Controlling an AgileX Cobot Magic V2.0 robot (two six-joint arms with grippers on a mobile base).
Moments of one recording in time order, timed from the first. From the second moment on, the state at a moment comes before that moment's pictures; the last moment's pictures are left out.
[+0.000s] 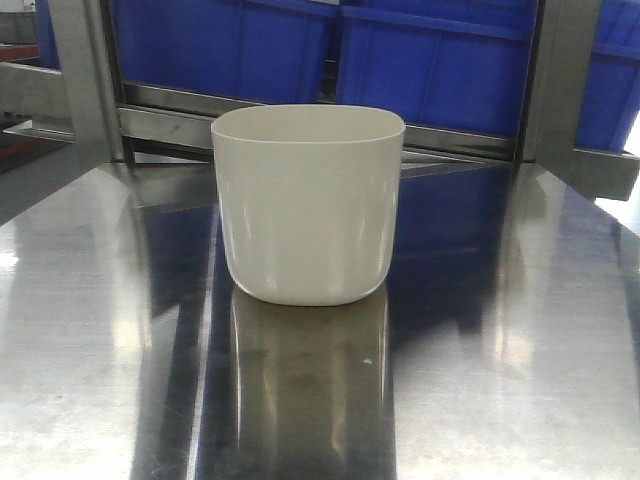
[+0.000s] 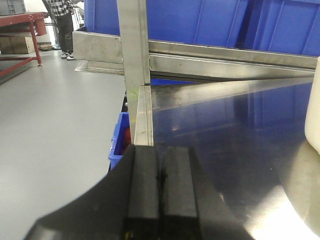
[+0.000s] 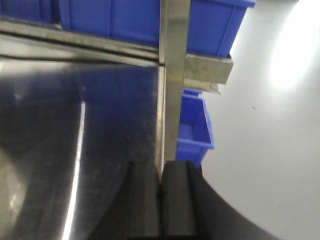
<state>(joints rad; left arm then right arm) -0.14 -0.01 0.01 0.00 0.13 0.02 -0.02 0.33 -0.30 0.00 0.30 0.01</state>
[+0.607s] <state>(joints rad) -0.14 -0.01 0.01 0.00 0.13 0.02 0.34 1.05 -0.74 -0.39 0.52 0.71</state>
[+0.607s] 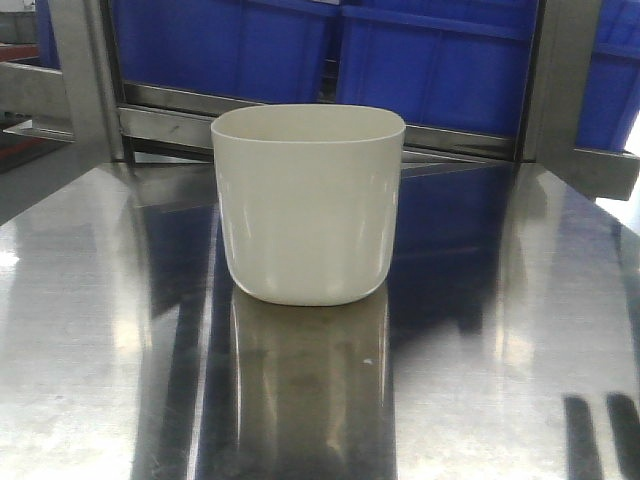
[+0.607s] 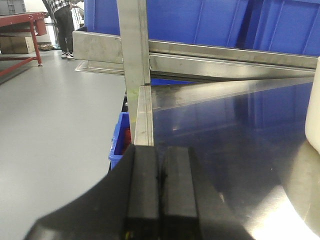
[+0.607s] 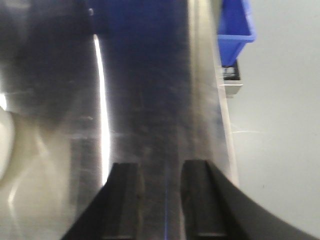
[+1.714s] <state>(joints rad) -0.14 -0.01 0.01 0.00 0.13 0.02 0.73 1.66 -1.50 -0.46 0.99 0.96</state>
